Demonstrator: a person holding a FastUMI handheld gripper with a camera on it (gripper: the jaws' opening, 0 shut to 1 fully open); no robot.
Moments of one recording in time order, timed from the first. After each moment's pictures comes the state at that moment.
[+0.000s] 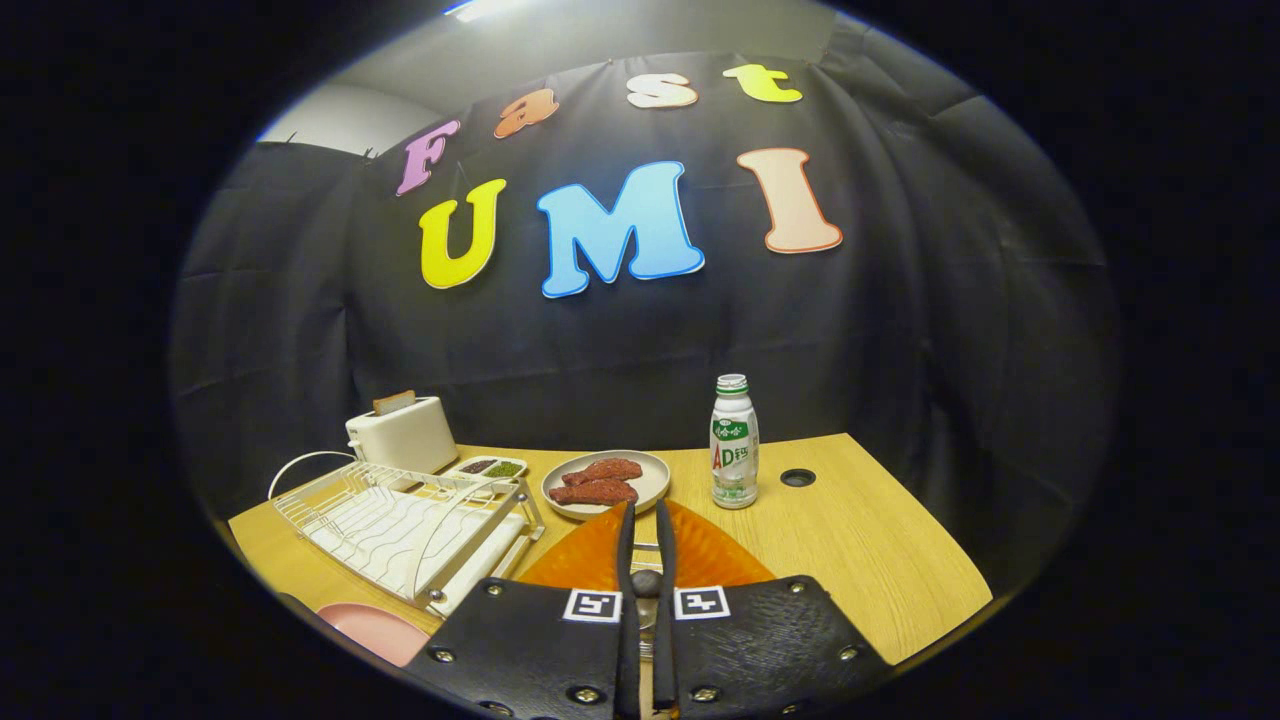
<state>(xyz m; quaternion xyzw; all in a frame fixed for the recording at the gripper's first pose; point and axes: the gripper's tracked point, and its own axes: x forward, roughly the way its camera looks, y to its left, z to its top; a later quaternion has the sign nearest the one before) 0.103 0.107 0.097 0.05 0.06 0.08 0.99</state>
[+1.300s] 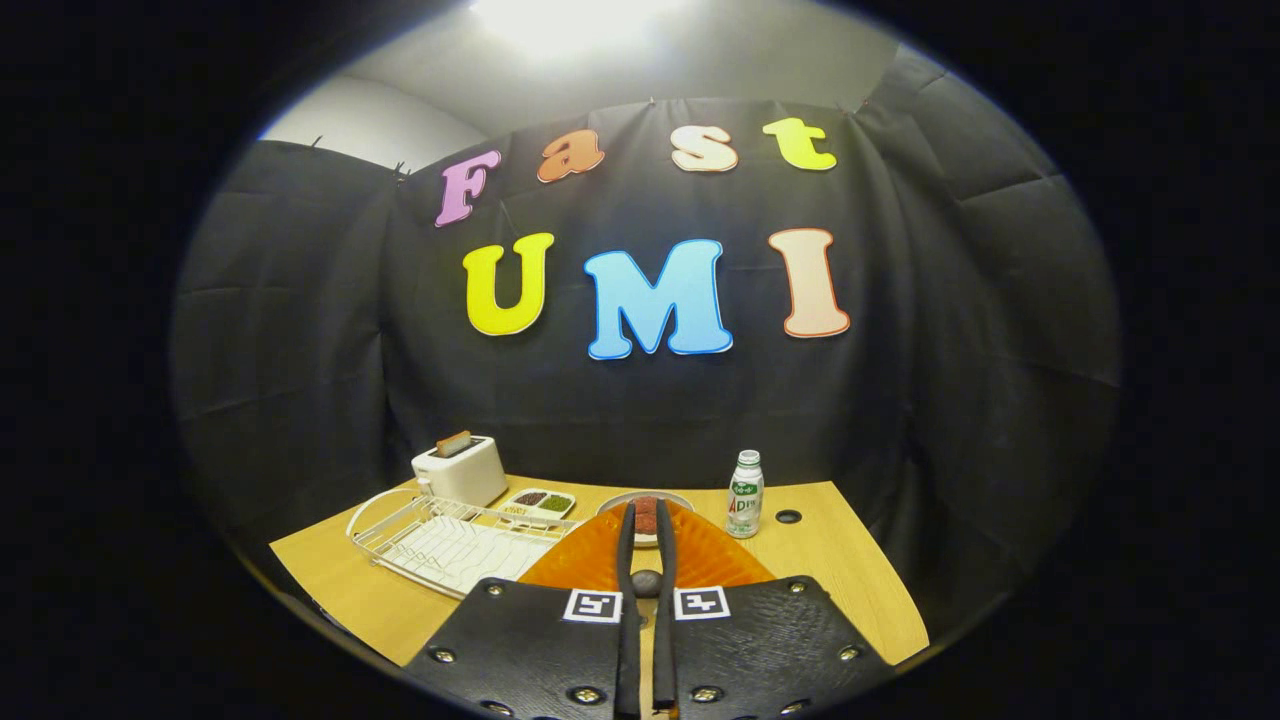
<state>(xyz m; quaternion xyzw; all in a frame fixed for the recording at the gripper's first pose) -0.036 0.151 0.220 0.02 0.05 0.09 0.99</state>
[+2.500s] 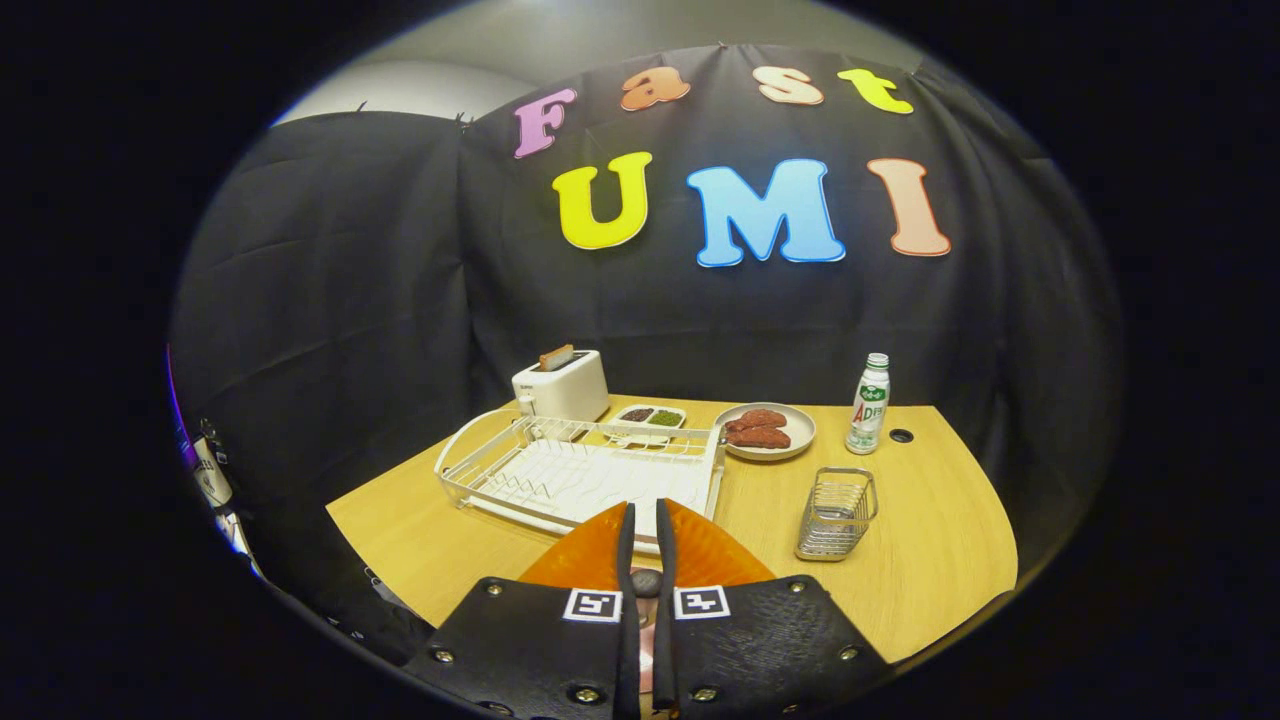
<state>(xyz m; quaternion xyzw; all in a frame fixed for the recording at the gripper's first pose) -0.072 0.295 0.127 0.01 0.14 0.21 0.97</state>
